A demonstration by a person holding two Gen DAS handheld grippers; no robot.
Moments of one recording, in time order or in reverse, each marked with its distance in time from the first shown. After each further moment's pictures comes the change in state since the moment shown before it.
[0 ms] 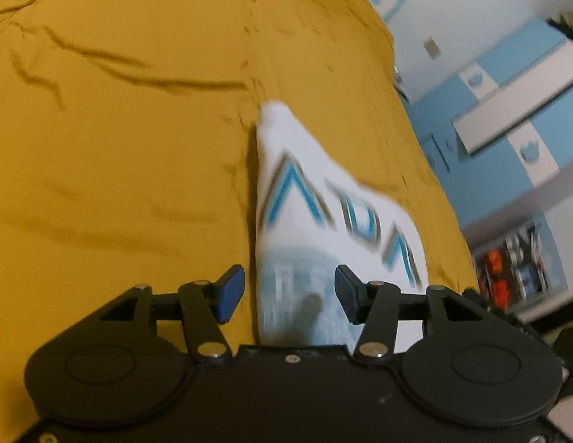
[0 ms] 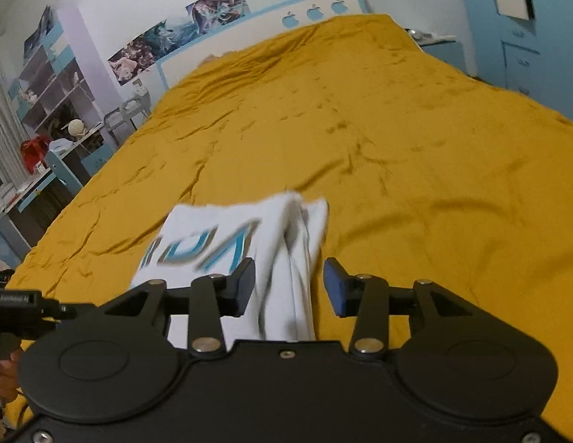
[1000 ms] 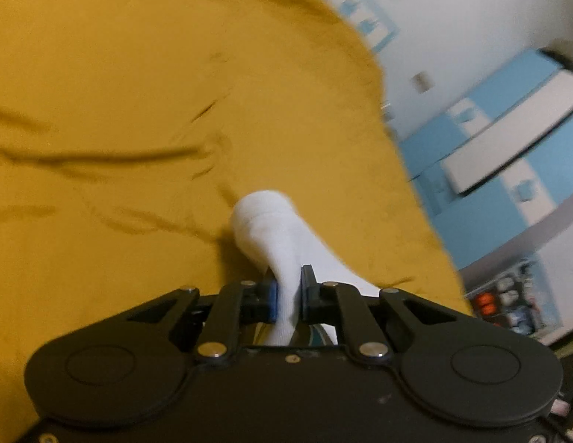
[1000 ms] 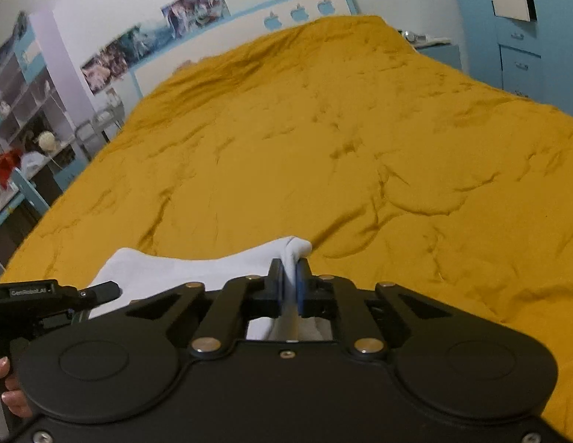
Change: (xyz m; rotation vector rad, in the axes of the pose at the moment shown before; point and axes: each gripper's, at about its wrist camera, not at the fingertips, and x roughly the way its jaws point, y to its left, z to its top) left arm 0.114 0.002 0.076 -0.017 -0.076 -0.044; right arm 0.110 0.004 0.044 0.034 0.010 -0.095
